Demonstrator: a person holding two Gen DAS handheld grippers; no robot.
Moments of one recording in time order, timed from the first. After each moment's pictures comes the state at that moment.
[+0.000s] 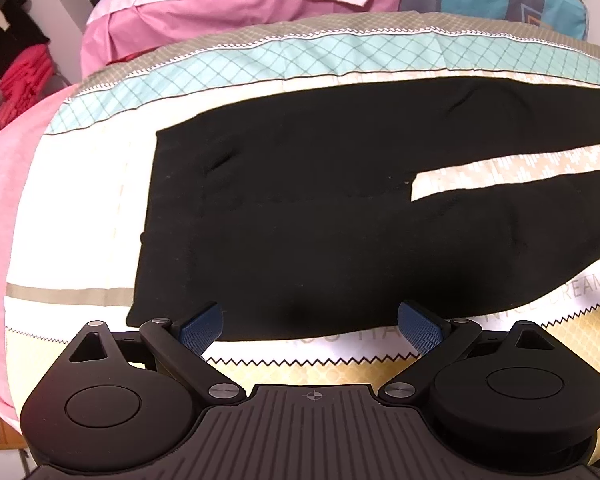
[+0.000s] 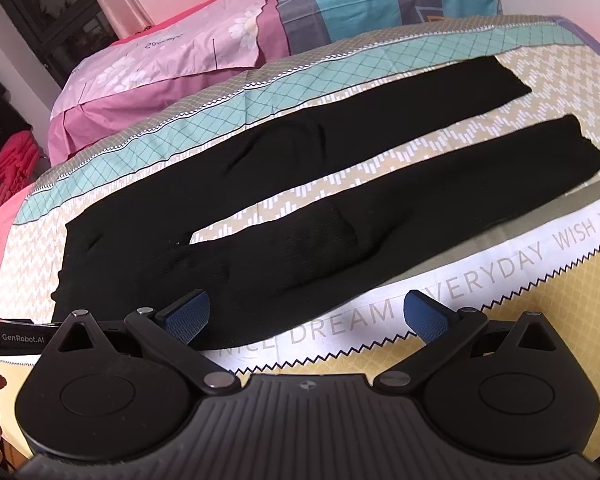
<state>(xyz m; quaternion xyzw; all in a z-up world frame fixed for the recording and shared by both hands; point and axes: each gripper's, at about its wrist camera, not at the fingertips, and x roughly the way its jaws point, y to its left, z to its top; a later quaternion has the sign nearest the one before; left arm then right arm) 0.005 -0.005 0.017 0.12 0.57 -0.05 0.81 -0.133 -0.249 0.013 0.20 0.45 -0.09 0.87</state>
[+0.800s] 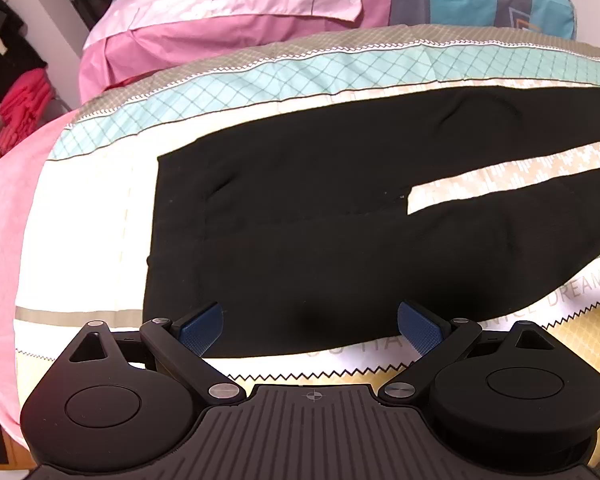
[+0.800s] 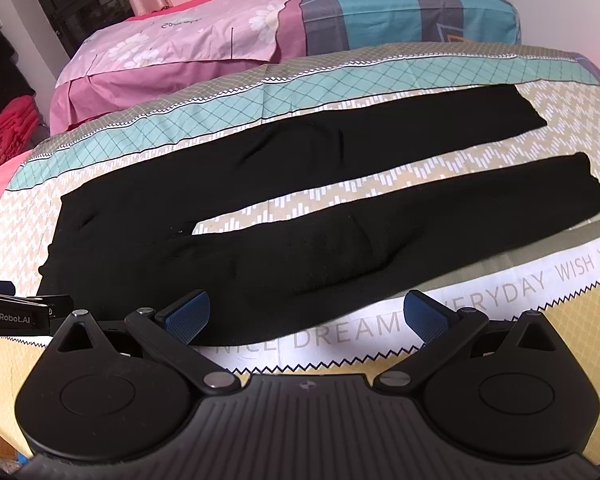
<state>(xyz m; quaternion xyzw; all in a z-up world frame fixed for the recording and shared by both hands) 0.003 -0.010 0.025 0.14 0.55 -0.06 0.82 -0.120 -0.226 0.016 0.14 0.46 -0.09 0.87</state>
